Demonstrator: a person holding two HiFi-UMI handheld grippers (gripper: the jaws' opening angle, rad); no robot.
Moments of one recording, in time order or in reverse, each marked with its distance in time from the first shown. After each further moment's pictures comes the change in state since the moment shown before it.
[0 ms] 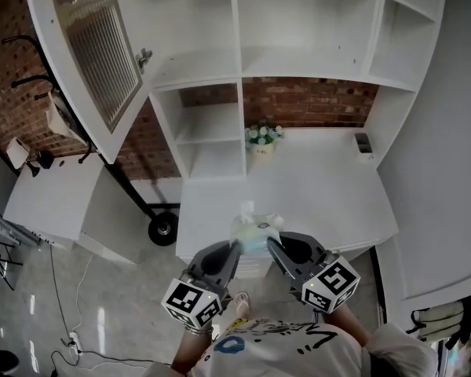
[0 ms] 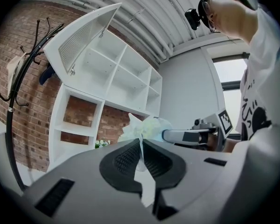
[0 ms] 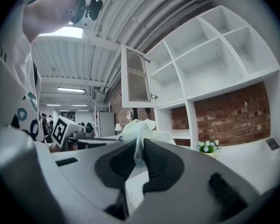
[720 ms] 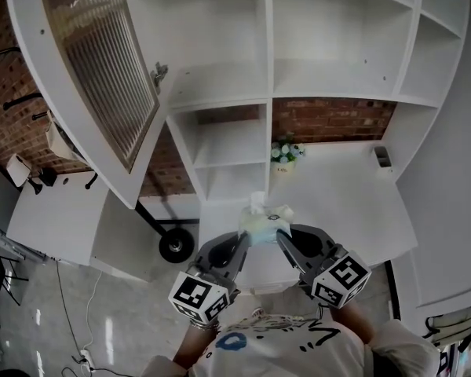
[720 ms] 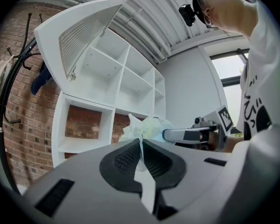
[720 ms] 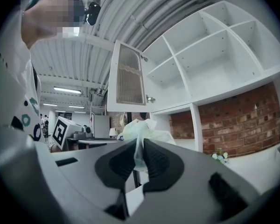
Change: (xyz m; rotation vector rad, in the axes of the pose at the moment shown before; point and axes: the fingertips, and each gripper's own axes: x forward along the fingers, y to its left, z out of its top) left arm 0.039 0.114 0.050 0.094 -0.021 -0.031; right arm 0.113 -0.042 0.038 -0.017 -0.061 -0.028
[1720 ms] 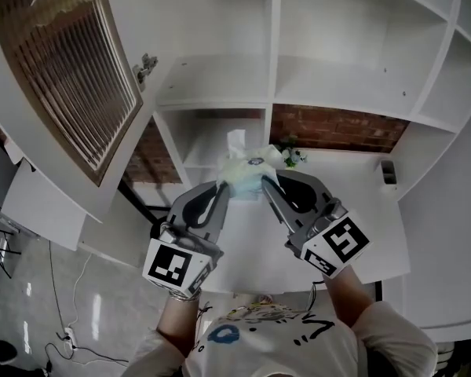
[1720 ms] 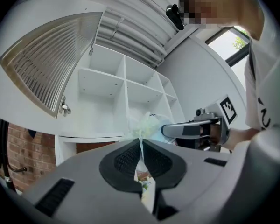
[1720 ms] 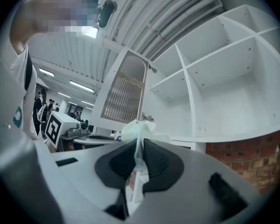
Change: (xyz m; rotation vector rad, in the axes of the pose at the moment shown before) left arm 0.083 0.064 0.099 0.228 -0.128 0.182; right arm 0.074 -0.085 0.107 -0.234 -0.126 0.108
